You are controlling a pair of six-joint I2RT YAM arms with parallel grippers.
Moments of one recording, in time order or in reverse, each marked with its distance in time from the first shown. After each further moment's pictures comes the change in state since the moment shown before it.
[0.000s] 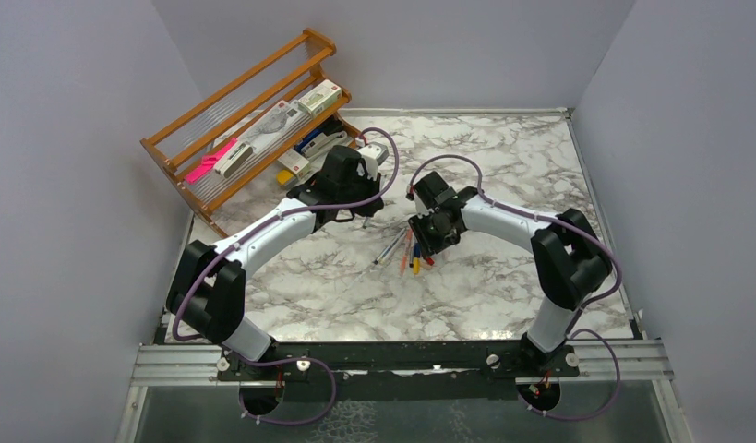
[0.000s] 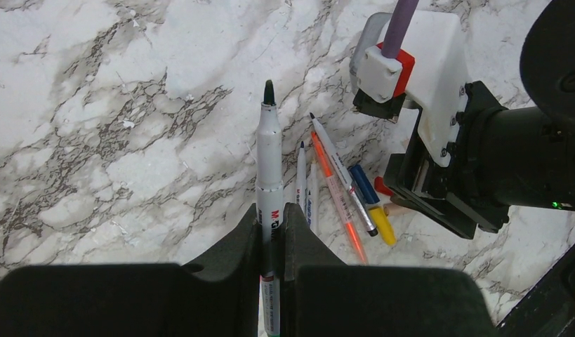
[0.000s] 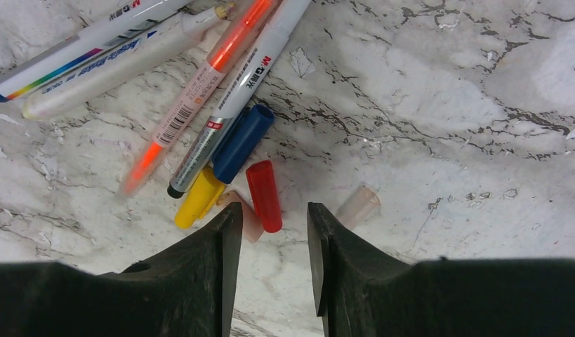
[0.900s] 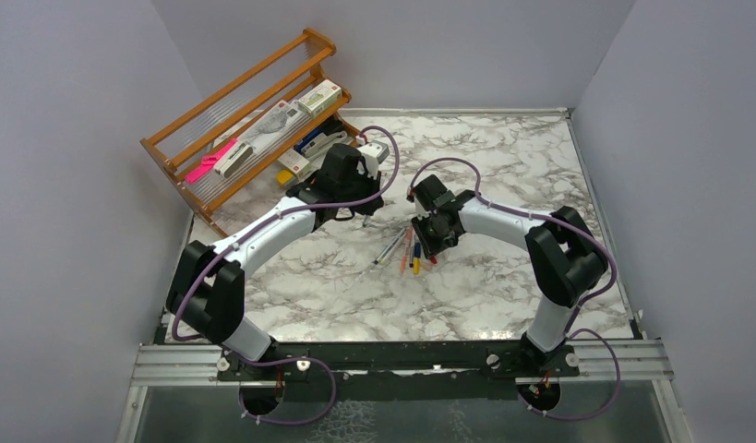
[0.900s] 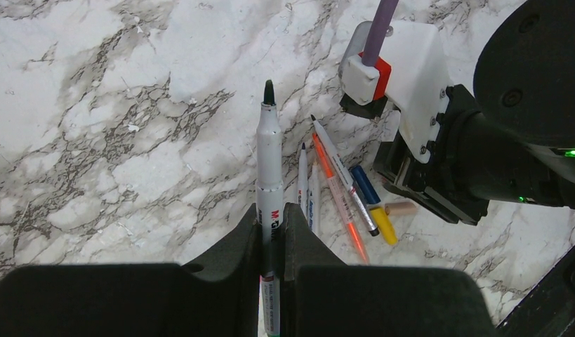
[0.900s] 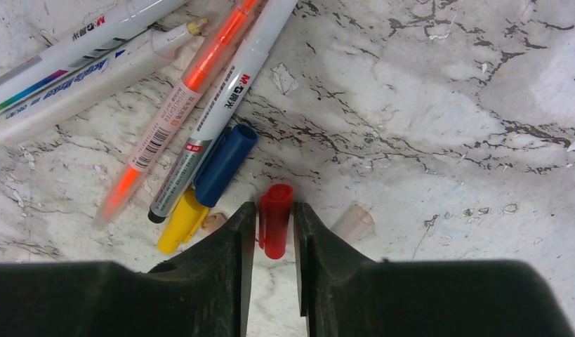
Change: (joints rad) left arm 0.002 0.000 0.018 -0.018 0.000 0.015; right arm 0.002 0.034 -0.030 0.064 0.032 0.012
